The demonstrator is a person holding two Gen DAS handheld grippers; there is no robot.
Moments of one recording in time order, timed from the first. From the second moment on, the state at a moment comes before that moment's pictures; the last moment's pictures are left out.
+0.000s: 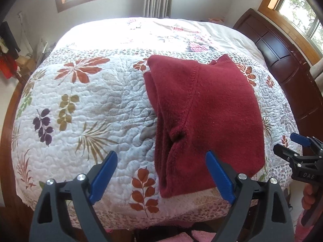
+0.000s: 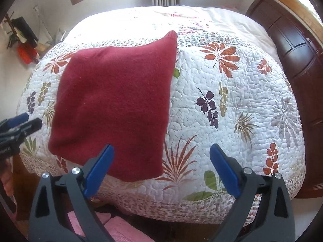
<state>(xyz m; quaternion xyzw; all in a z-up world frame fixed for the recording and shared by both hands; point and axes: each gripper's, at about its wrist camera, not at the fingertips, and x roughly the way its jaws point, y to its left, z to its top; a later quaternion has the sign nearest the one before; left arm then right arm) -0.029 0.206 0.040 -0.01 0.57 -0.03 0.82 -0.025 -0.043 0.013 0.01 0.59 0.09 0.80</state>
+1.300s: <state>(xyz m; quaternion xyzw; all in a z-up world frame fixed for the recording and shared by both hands) -0.055 0.192 0.047 0.01 0.57 -0.01 0.82 -0.049 -0.042 0.031 0.01 0.58 0.06 0.81</state>
